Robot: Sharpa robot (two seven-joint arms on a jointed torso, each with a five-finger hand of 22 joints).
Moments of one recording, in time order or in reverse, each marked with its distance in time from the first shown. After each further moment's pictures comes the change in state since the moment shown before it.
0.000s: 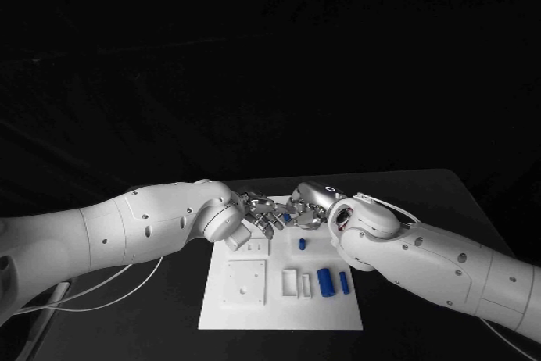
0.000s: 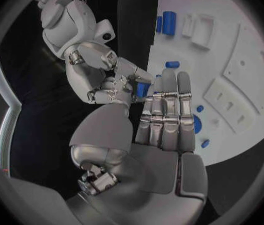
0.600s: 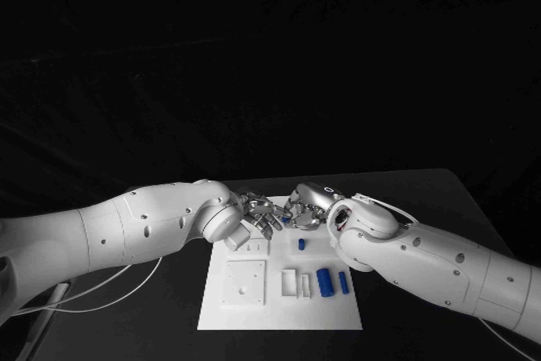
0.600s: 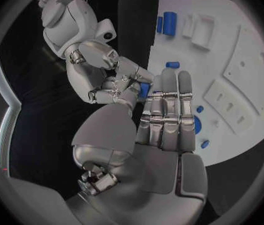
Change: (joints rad) left arm 0.000 -0.001 0.001 0.000 0.007 0.001 0.000; left_hand 0.105 0.063 0.122 -0.117 0.137 0.024 0.002 0.008 0.010 0.060 -0.024 0.004 -0.001 0.009 -0.014 0.017 0.011 -0.016 0.012 -0.012 0.018 0.019; right arm -0.002 0.002 -0.001 -0.002 0.000 0.002 0.001; right_hand -0.001 -0.001 -0.002 -0.002 0.000 0.001 0.000 -0.002 0.005 0.000 0.000 0.000 0.000 0.000 0.000 0.000 0.000 0.000 0.000 0.000 0.000 0.000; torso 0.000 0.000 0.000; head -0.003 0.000
